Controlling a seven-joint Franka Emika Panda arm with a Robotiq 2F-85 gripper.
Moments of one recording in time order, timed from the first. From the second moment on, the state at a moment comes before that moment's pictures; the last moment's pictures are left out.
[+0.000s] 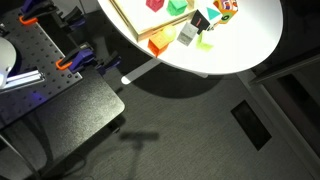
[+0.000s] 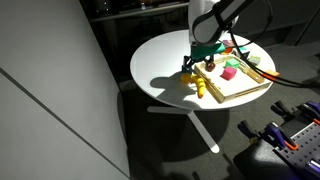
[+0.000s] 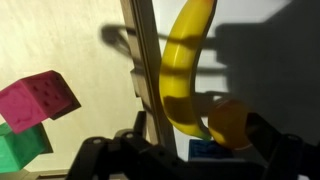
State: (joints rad) arm 0.26 0.56 0.00 -1.91 -0.13 2.40 0.70
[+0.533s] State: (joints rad) arm 0.30 0.65 -0.01 -1.83 -0.13 2.45 0.66
